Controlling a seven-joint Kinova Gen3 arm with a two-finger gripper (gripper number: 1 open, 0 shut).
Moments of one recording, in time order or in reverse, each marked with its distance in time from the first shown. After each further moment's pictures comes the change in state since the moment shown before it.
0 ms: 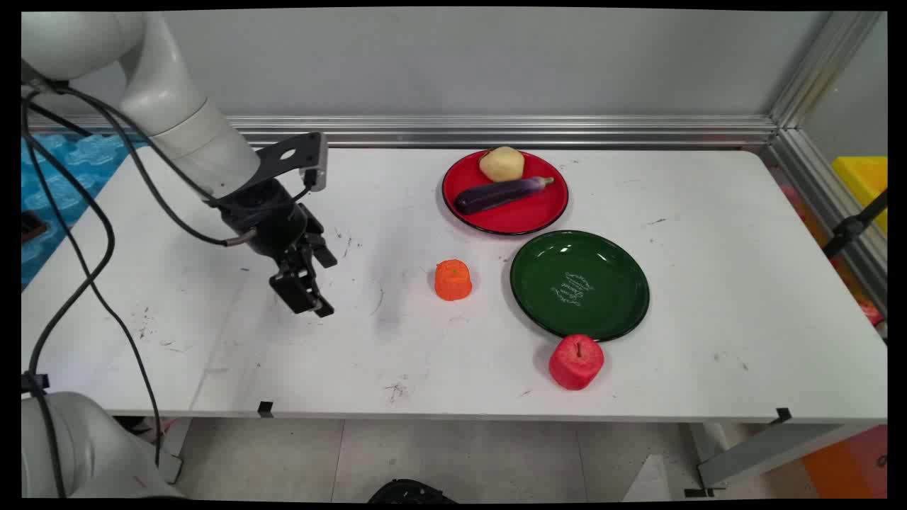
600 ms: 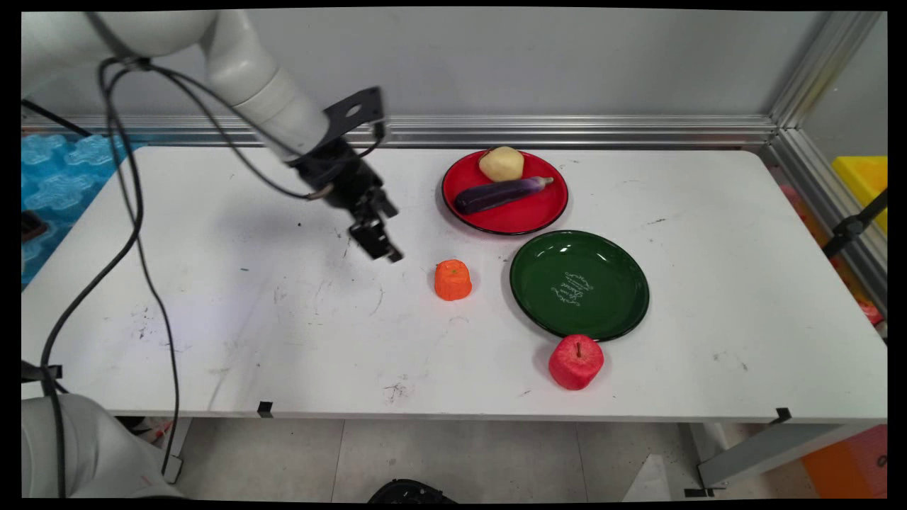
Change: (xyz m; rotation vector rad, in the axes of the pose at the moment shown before) arm 0.068 -0.050 0.013 0.093 0.129 0.024
